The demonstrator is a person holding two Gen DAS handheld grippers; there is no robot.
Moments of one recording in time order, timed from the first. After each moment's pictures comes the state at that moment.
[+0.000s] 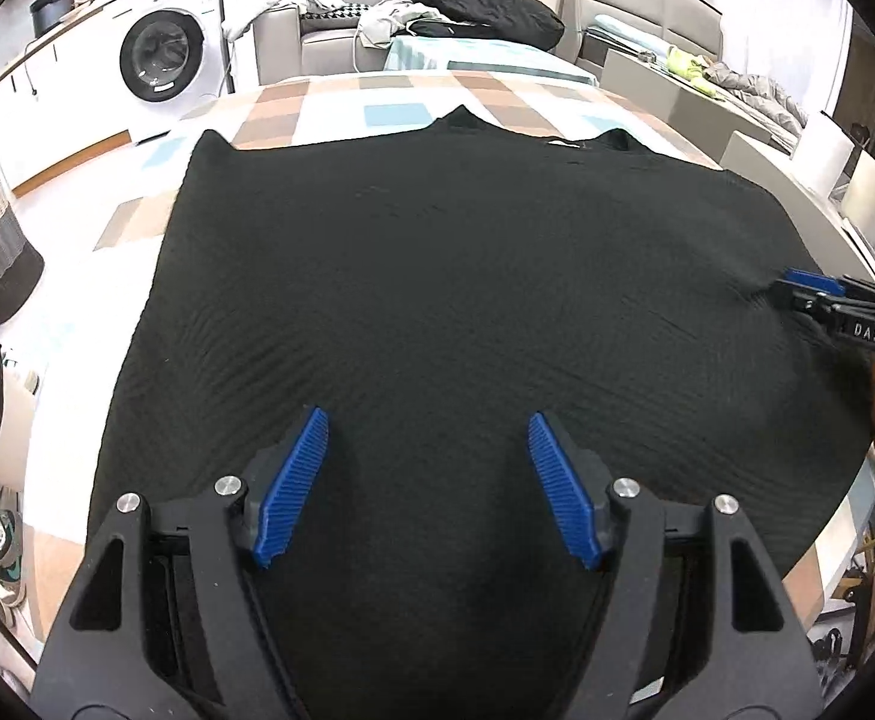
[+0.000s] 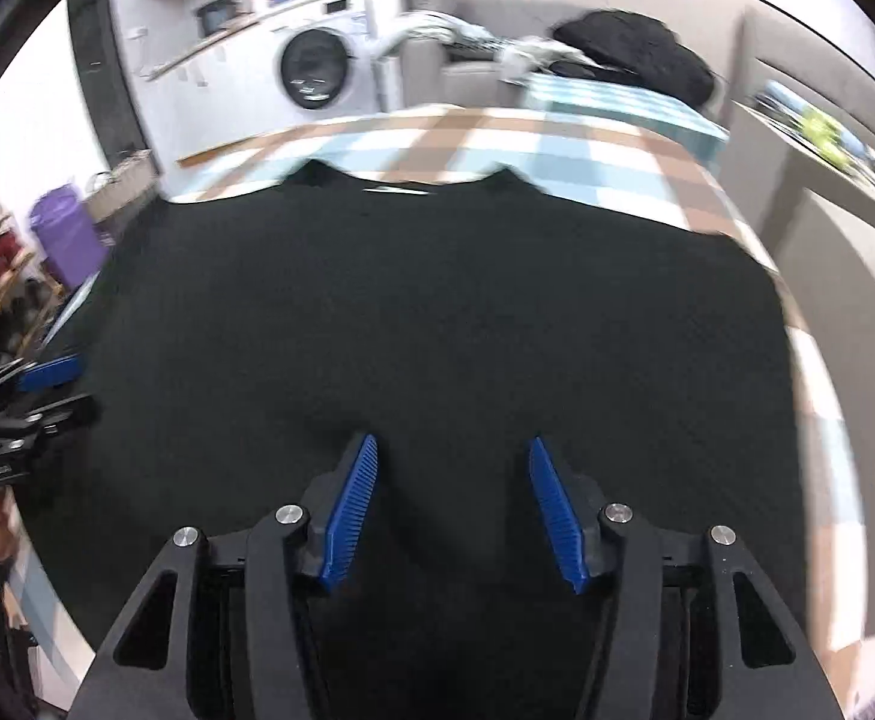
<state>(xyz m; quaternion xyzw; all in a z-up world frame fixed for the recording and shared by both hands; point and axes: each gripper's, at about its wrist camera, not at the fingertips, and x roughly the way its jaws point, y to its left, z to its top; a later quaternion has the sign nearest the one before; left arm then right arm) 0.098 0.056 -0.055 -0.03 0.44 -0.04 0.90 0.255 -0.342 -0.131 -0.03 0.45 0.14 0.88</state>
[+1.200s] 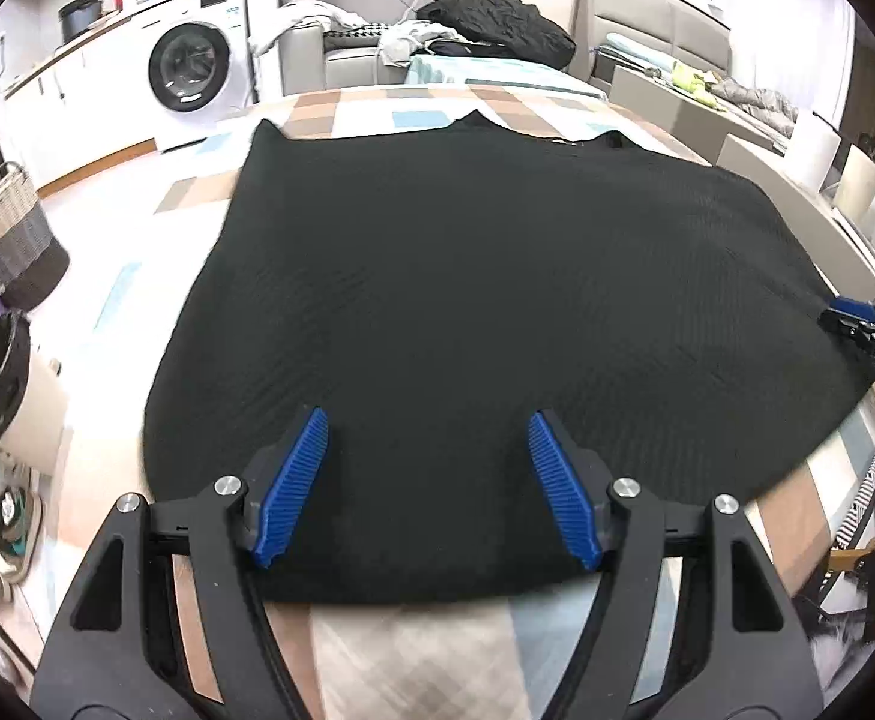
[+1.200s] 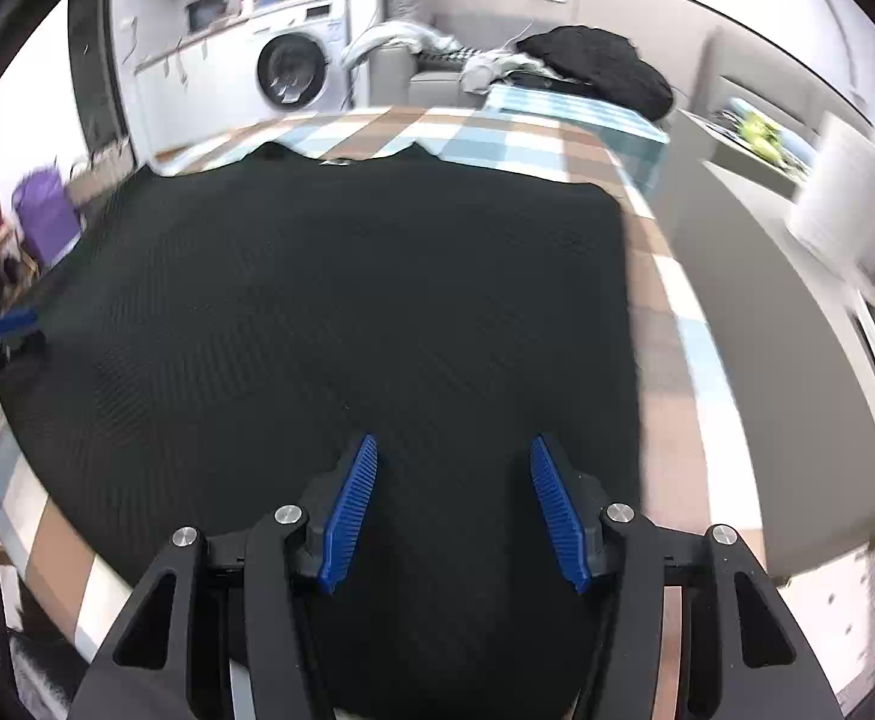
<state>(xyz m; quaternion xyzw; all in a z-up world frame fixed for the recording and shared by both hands) 0.026 0.058 -0.053 -0.03 0.41 -0.01 0.91 0.179 -0.412 -0.130 -0.05 0.43 0.13 0.89</state>
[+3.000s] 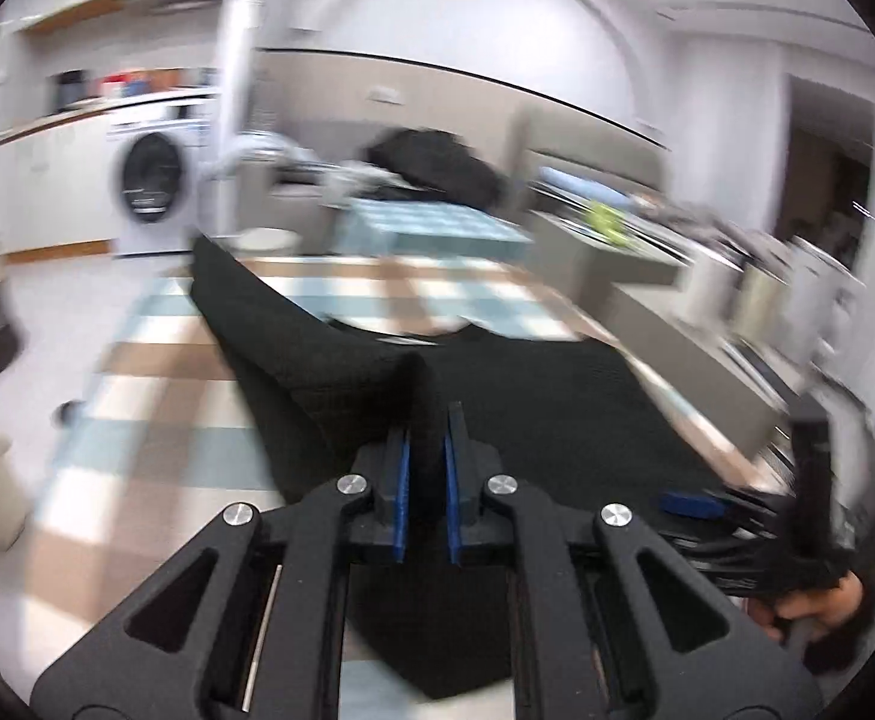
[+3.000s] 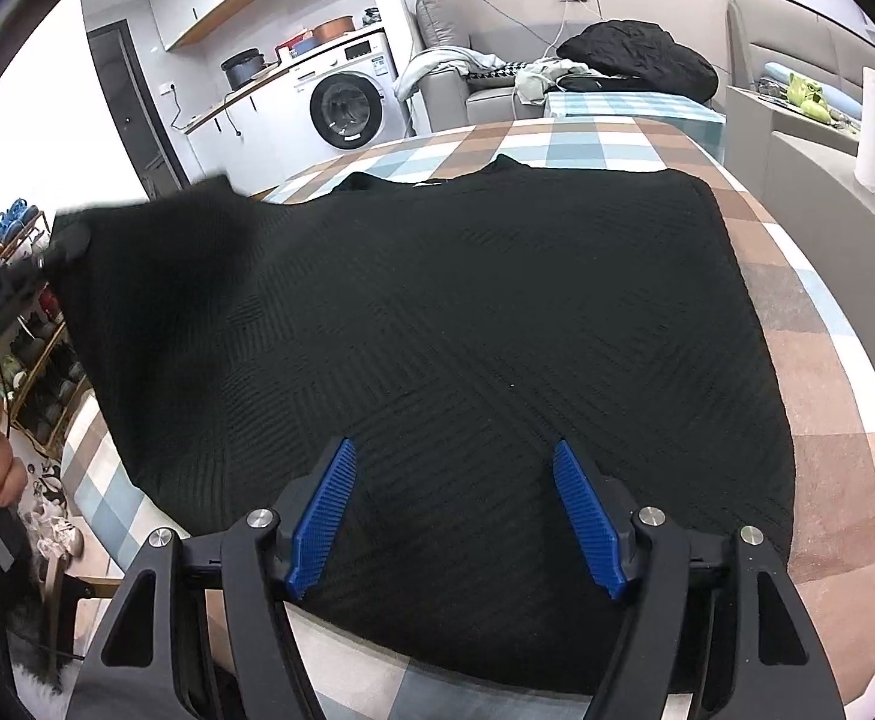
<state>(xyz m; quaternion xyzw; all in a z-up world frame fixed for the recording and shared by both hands) -0.013 -0.041 0.057 -0.06 0.26 -0.10 0.96 0.159 -0.349 -0.135 0.04 0.41 0.23 0.88</state>
